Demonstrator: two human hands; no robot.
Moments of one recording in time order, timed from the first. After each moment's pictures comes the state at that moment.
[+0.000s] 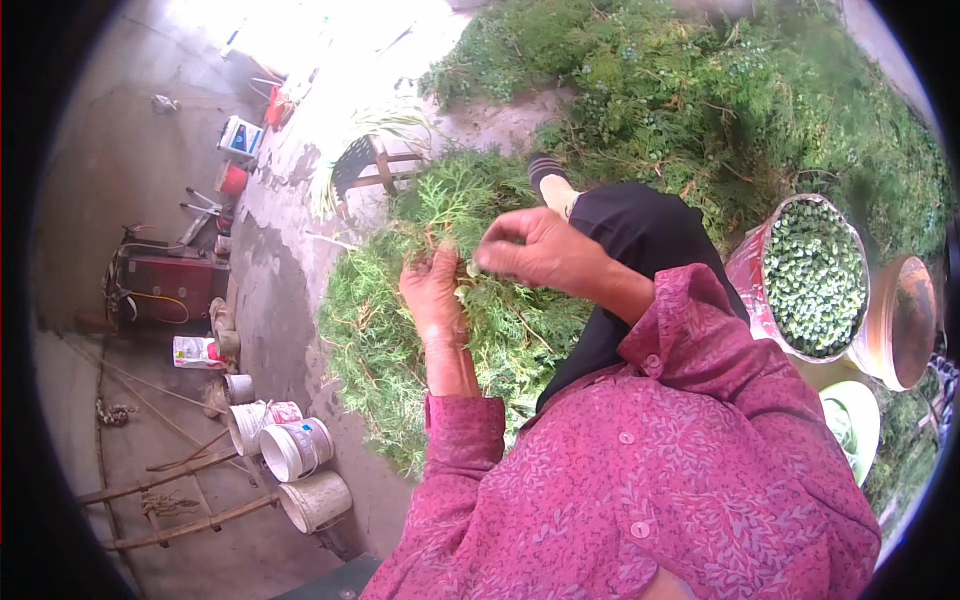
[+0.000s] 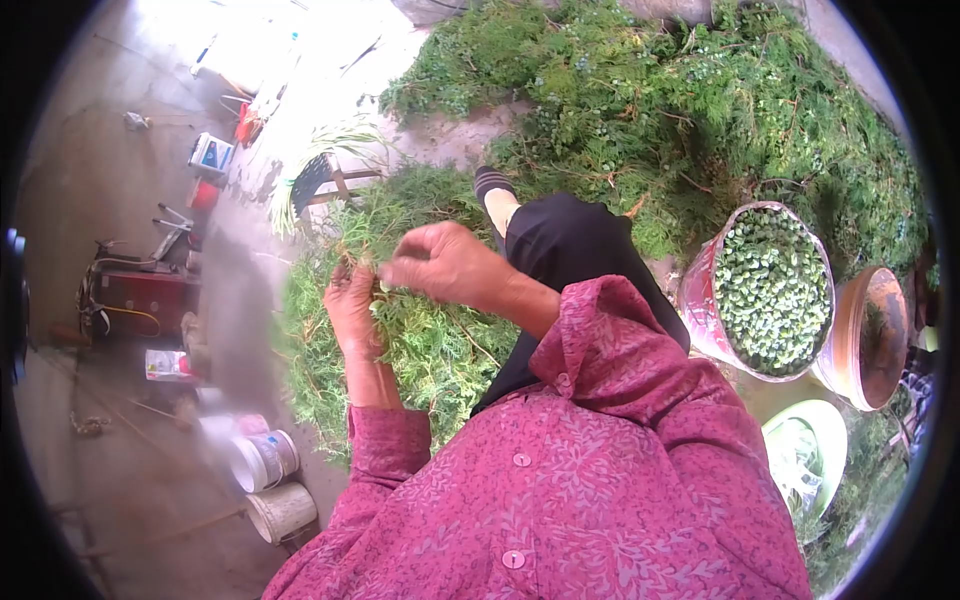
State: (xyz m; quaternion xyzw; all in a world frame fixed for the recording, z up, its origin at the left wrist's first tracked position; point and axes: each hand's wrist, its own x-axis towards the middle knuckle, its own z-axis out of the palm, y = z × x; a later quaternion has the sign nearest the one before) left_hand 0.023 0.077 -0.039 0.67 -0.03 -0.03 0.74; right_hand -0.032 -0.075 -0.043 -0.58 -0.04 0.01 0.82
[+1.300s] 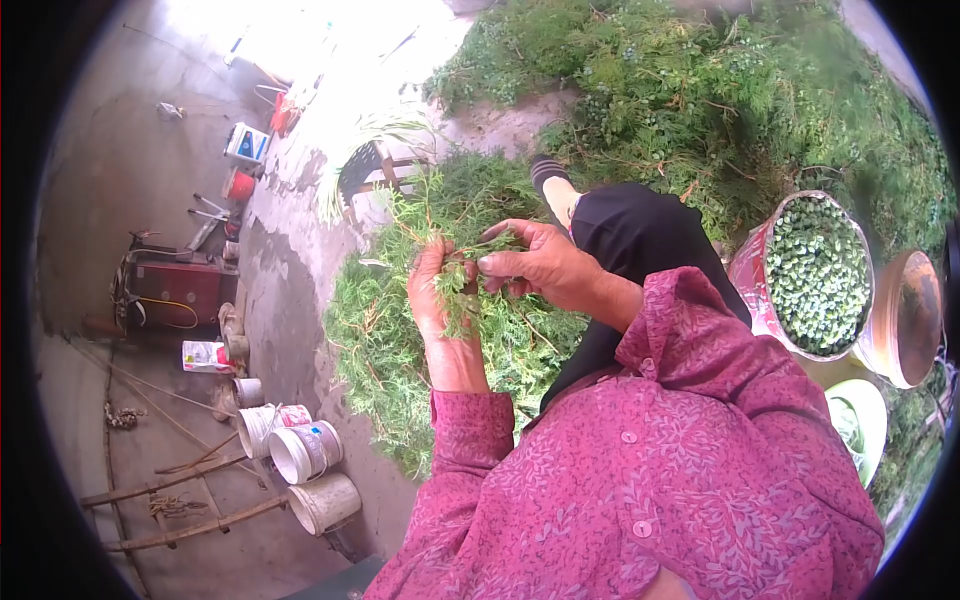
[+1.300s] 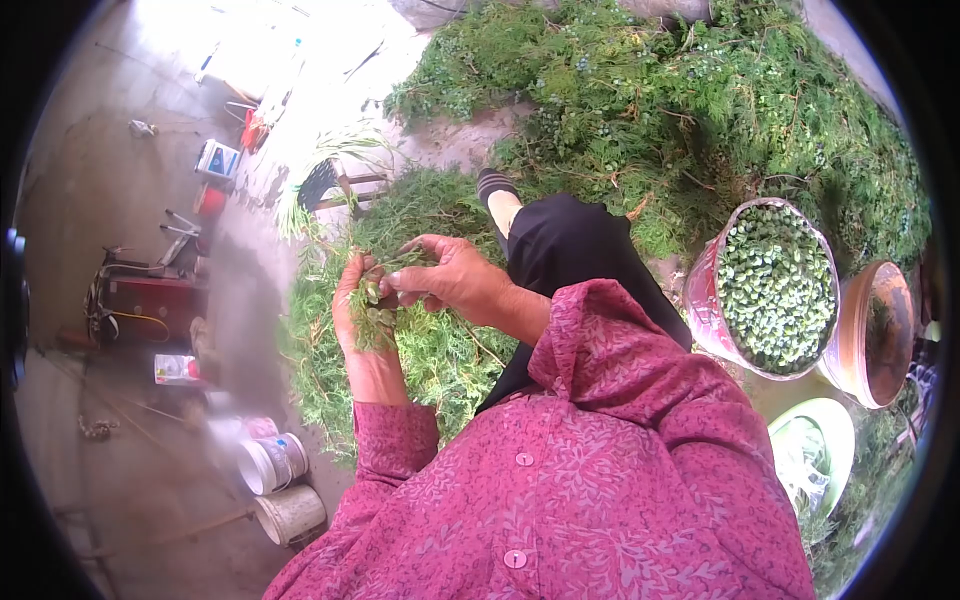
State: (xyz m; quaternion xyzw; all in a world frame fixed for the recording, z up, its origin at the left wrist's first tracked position) left_hand 0.030 0.072 -0.037 0.52 0.09 -0.13 0.84; right_hand -0.034 -0.062 -0.065 -0.38 -0.02 0.04 0.92
